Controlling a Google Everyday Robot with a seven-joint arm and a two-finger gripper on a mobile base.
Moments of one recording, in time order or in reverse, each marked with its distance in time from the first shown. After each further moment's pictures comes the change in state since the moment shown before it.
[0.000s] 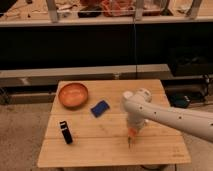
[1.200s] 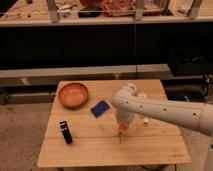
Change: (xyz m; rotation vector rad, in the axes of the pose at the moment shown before) arm -0.008 -0.054 -0.015 0.004 0.025 -0.067
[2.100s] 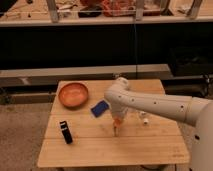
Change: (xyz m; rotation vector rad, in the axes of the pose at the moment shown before) arm 0.013 -0.043 -0.007 0.002 0.017 -0.030
